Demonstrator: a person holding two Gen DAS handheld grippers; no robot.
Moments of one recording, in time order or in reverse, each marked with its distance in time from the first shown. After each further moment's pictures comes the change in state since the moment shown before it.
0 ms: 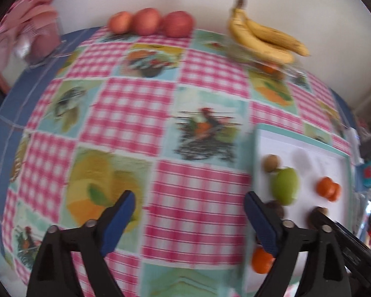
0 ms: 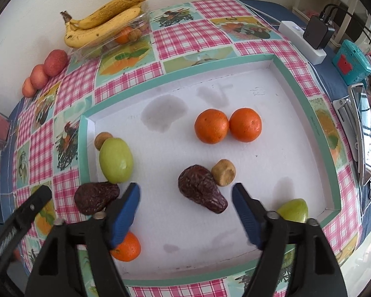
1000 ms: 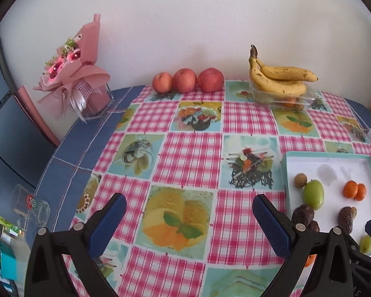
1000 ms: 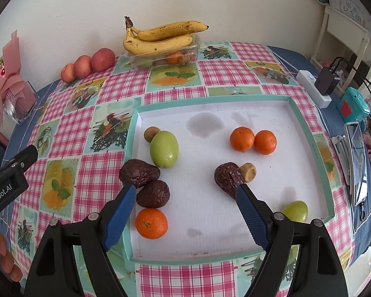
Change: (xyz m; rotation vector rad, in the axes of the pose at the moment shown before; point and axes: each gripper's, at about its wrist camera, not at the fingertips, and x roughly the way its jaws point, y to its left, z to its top) left arm -0.081 0.012 -0.019 0.121 -0.287 0.256; right arm -0.044 0.042 -0.048 -0.192 -0.210 0.022
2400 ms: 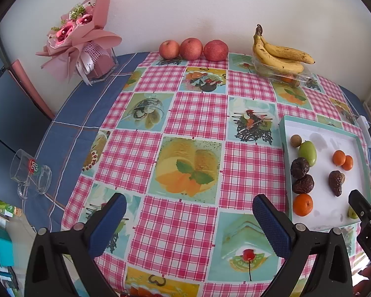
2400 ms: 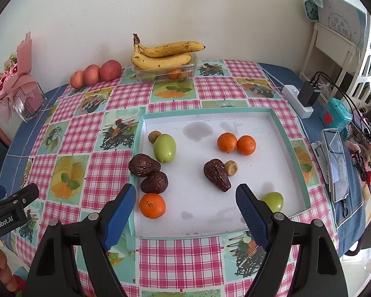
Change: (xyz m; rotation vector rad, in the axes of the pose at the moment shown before) left arm -0.028 0.040 -0.037 -0.043 0.167 -0.071; right arm -0.054 0.001 -0.020 -0.031 -0.079 -0.031
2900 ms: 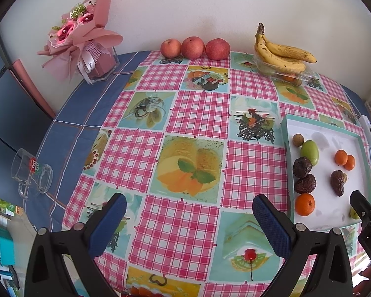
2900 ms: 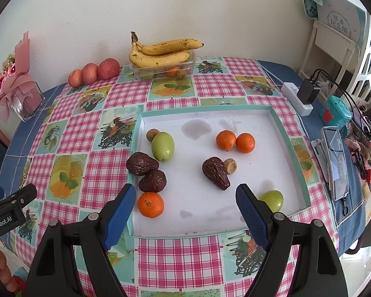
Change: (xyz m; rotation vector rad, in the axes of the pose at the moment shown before) left arm 0.002 0.001 0.000 0.001 0.006 0.008; right arm 0.002 0.000 -0.001 0.003 0.010 -0.005
